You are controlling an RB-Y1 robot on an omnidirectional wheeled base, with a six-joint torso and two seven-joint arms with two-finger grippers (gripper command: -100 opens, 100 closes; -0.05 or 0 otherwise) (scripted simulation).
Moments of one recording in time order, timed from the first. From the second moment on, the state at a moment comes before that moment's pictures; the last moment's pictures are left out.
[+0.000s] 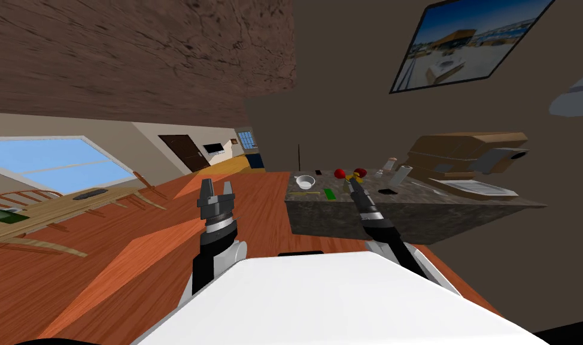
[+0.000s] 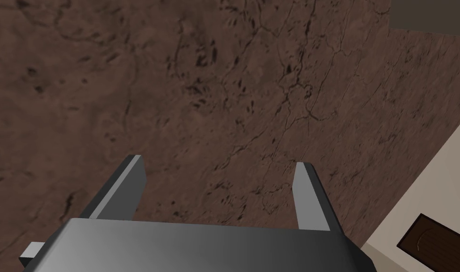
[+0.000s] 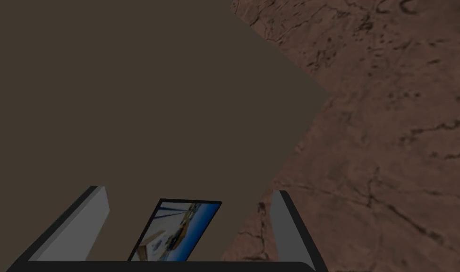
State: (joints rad) left arm 0.53 -0.02 0.05 -2.36 0.08 -0.57 -0.08; right arm 0.54 -0.21 -0.08 -2.18 0.07 -0.42 0.16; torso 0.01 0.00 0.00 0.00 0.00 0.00
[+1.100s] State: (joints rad) left arm 0.53 -0.01 0.05 -2.36 0.08 -0.57 -0.08; right arm 0.65 -0.49 -0.12 -2.02 0.22 -0.39 0.26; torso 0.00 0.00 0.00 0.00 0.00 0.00
